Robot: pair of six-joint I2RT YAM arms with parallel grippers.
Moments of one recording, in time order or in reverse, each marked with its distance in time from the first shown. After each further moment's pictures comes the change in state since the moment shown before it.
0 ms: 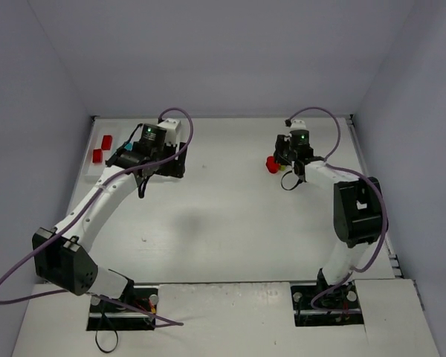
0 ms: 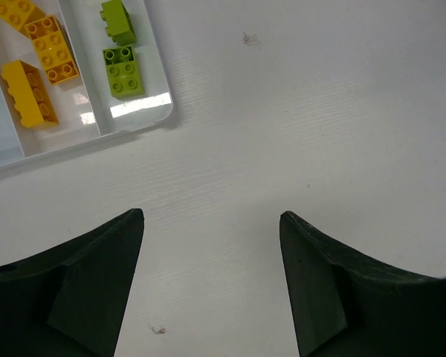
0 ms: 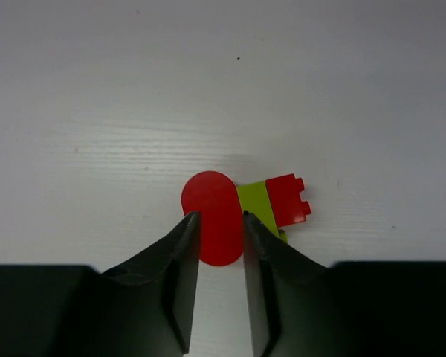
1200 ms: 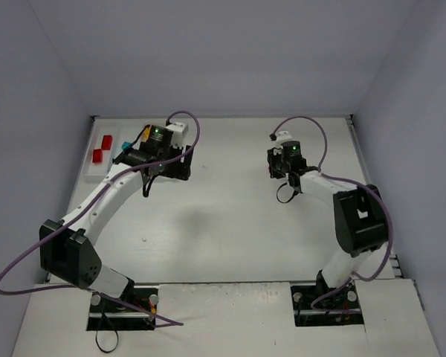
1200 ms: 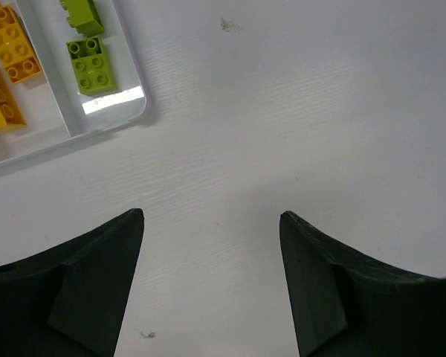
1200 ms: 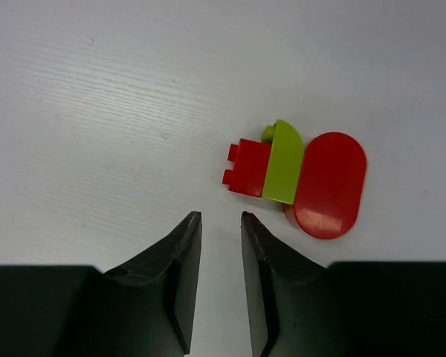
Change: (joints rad) left arm -0.021 0.048 0.000 0.008 0.033 -0.002; right arm 0.088 -0.003 -0.093 -0.022 0.018 -0.175
